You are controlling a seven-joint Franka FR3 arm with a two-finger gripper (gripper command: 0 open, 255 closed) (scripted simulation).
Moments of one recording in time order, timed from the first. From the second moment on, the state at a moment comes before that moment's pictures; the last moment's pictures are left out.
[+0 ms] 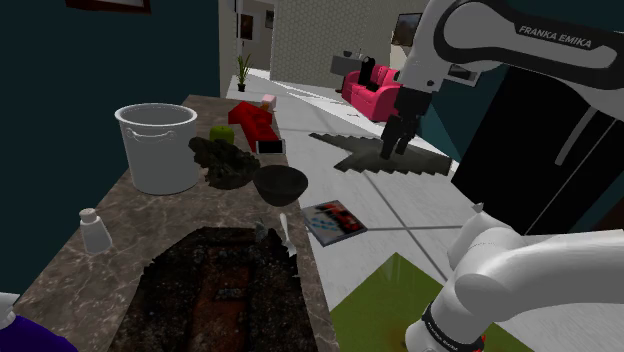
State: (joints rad) arm 0.02 -0.78 -0.06 -2.27 0.06 1.46 -0.09
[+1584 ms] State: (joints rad) arm 0.07 -0.24 0.11 -2.41 0.36 2.16 0.23
